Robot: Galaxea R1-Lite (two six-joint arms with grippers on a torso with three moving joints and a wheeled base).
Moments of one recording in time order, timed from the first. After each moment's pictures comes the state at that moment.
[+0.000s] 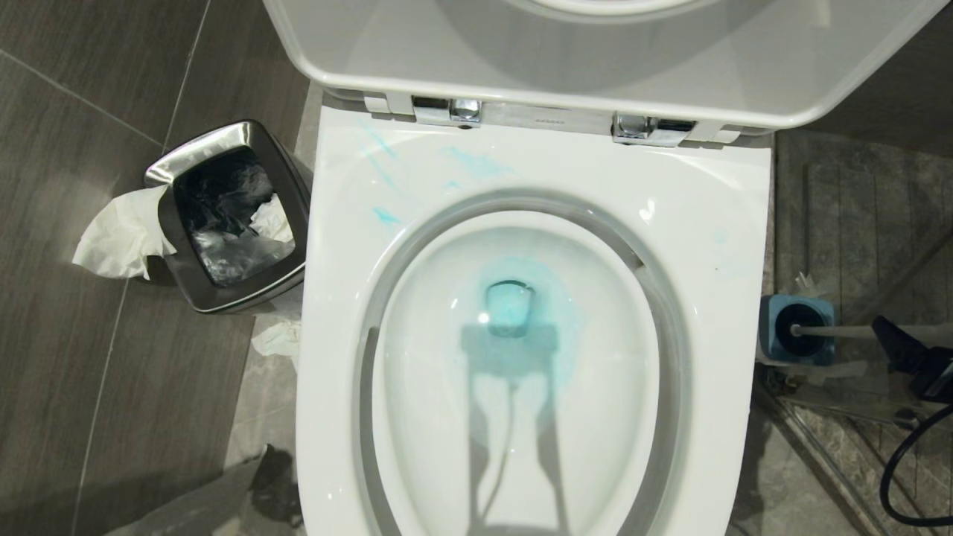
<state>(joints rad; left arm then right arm) 0.00 0.00 0.00 0.01 -0.01 0.00 -0.34 1.50 -0.16 -1.33 0.07 0.01</state>
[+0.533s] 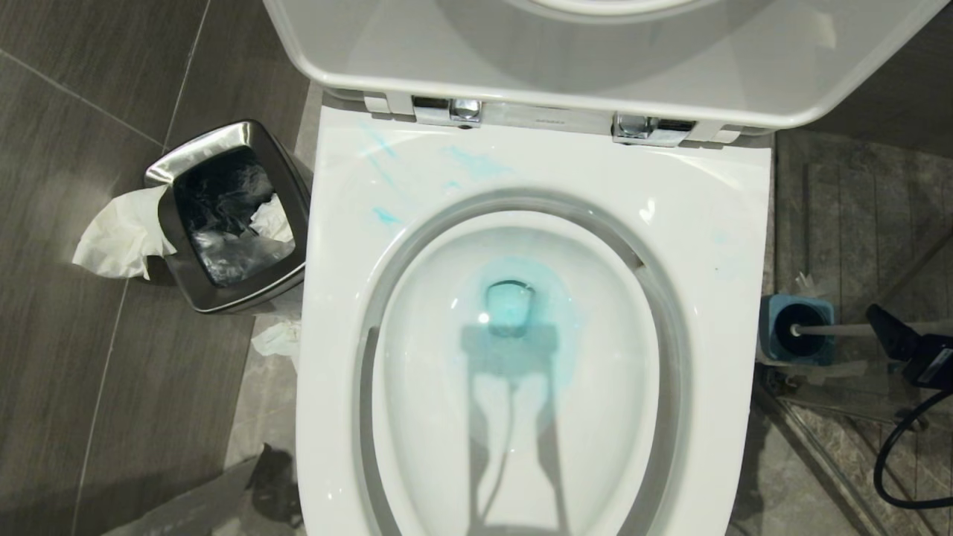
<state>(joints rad) 0.00 0.00 0.00 0.01 -0.01 0.00 -0.33 1.53 -0.21 -1.33 0.07 -0.01</state>
